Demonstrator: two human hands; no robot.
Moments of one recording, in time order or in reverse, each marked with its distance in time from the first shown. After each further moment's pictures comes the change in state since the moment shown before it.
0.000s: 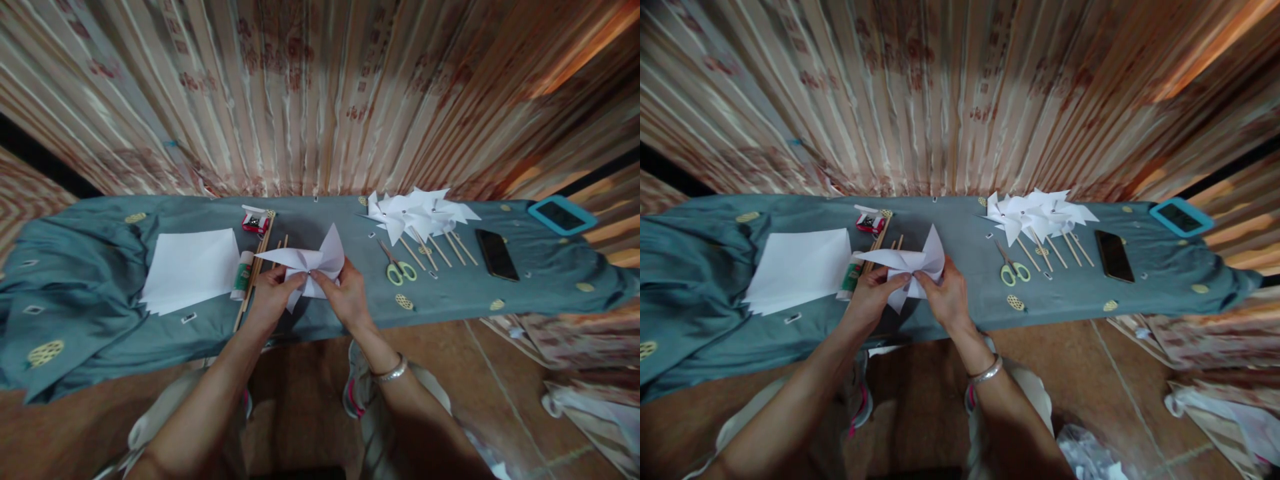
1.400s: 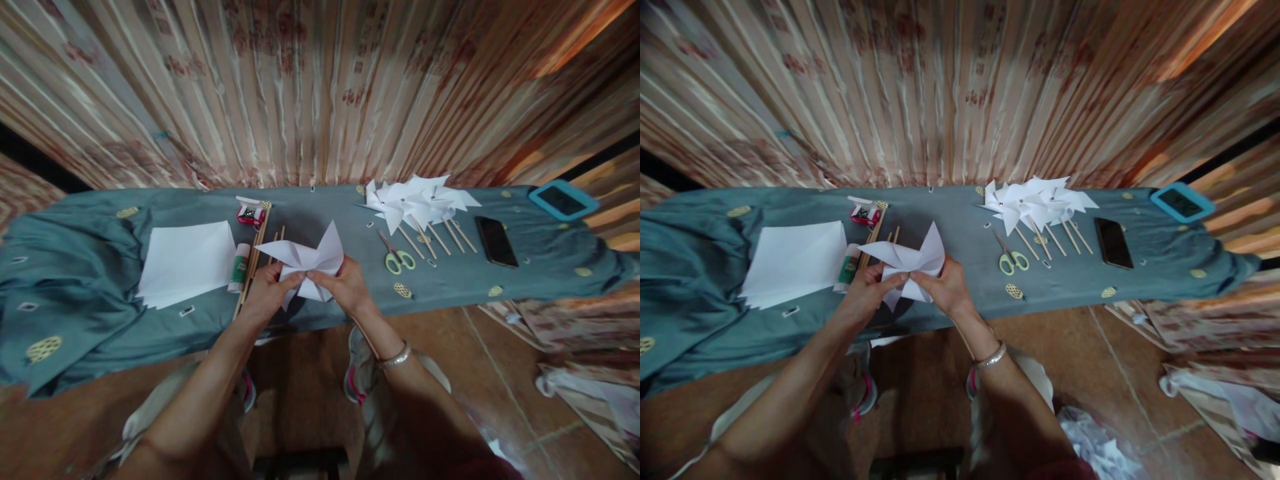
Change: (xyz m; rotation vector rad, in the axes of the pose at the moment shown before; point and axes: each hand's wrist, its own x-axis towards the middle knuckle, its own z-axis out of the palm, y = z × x) left_hand -0.002 -0.003 -0.011 0.019 -0.173 -0.054; right_hand 0.005 0.008 -0.005 0.304 -0.145 0.189
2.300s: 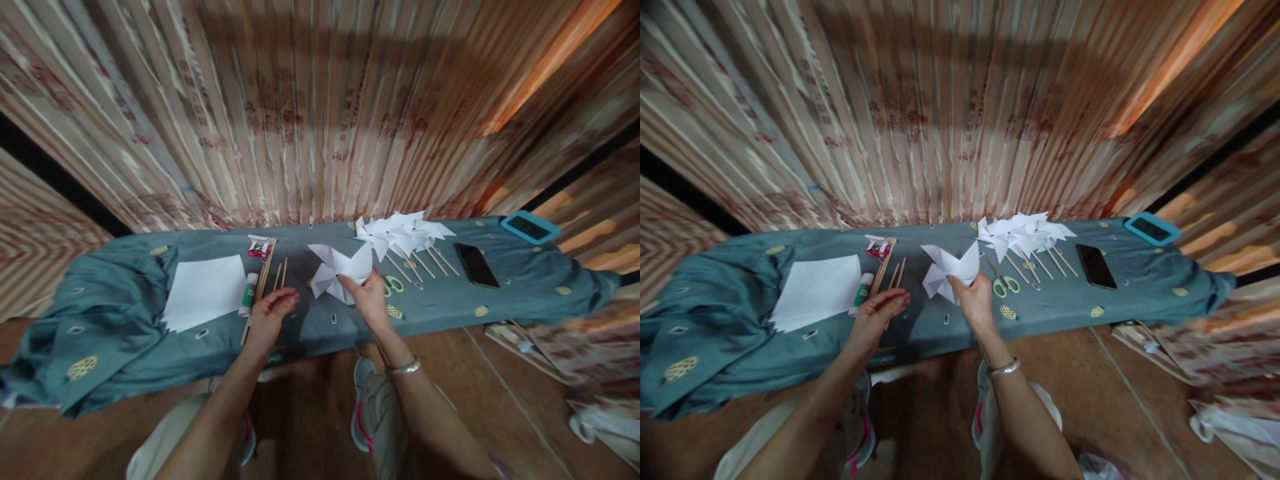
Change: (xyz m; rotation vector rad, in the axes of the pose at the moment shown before) left_hand -0.017 -0.002 0.002 -0.211 0.205 0.038; right_hand 0.003 -0.019 -0.034 -0.162 0.360 -0.201
